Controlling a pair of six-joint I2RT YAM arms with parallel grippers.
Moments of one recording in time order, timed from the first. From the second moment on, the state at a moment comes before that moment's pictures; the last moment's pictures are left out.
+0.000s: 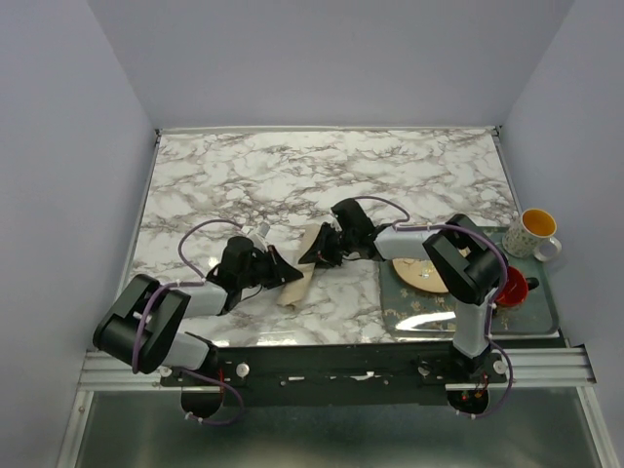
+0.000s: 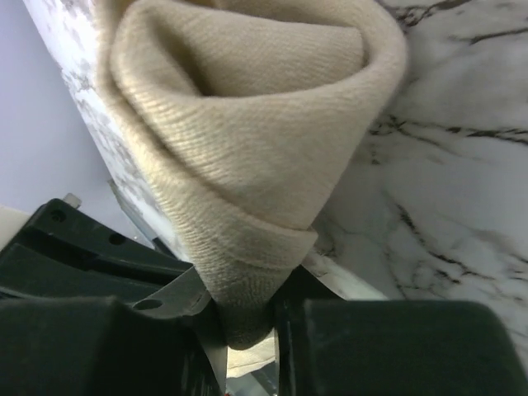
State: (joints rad) left arm -0.45 1.38 0.26 0.61 0.46 -0.85; right arm 0.72 1.93 1.03 0.13 -0.44 1.07
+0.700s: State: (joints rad) left arm -0.88 1.22 0.63 -0.10 -0.24 -0.53; right arm 0.72 1.94 1.15 -0.12 -0.40 1.06
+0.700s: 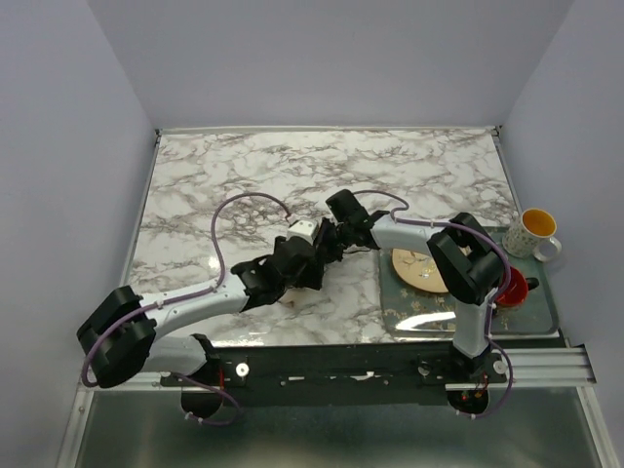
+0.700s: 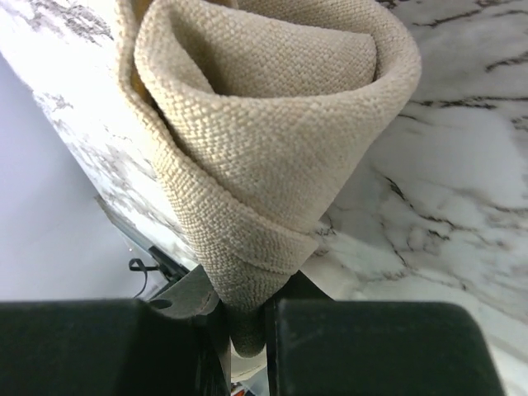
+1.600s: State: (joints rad) left arm -1.19 1.66 0.88 -0.35 -0.82 -0.41; right arm 0.72 1.94 1.22 -0.35 -0.35 1.13
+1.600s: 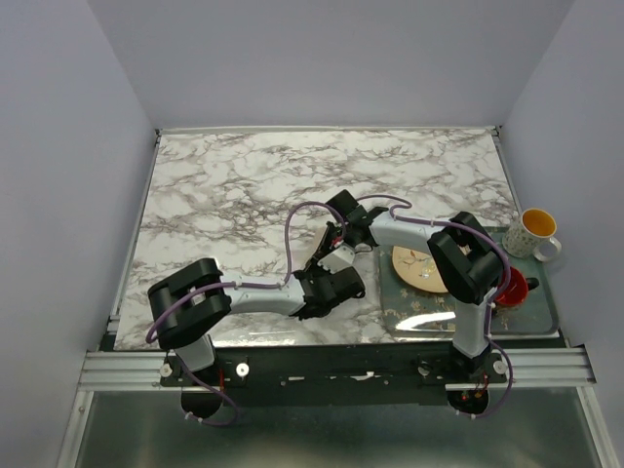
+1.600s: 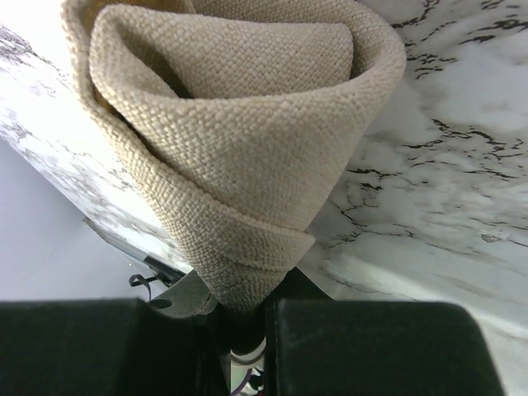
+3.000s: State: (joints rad) left arm -0.62 1.33 0.44 0.25 0.22 -0.60; right arm 0.72 2.00 1.27 -0.28 -0.42 0.93
